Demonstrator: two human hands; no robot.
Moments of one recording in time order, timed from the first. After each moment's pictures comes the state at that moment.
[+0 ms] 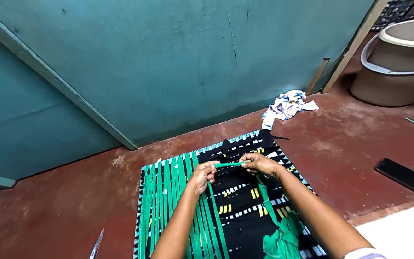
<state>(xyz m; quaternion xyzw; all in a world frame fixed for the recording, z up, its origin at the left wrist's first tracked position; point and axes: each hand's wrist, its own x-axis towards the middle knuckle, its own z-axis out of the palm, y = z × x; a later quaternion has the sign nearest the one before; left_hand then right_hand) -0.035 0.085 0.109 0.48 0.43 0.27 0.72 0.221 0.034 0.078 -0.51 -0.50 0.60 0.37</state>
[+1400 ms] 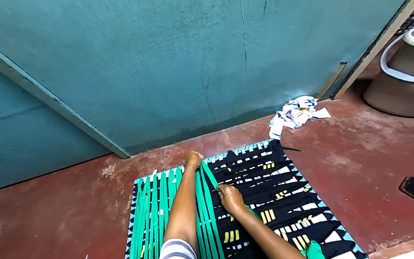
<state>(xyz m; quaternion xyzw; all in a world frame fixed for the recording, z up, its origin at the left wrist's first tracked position) -0.015 0.261 0.049 0.71 0.64 -0.03 0.31 0.087 0.072 0.022 -0.71 -0.58 0.39 0.14</state>
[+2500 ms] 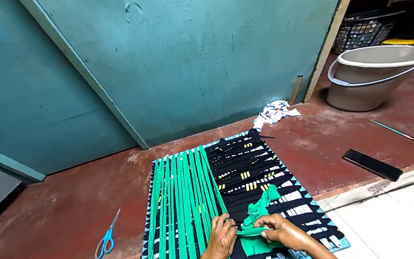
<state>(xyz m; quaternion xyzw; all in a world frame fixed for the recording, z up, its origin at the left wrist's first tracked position) -0.101 -0.162 -0.030 0.93 0.21 0.30 0.03 0.157 -0.239 0.059 -0.55 -0.58 0.54 0.25</state>
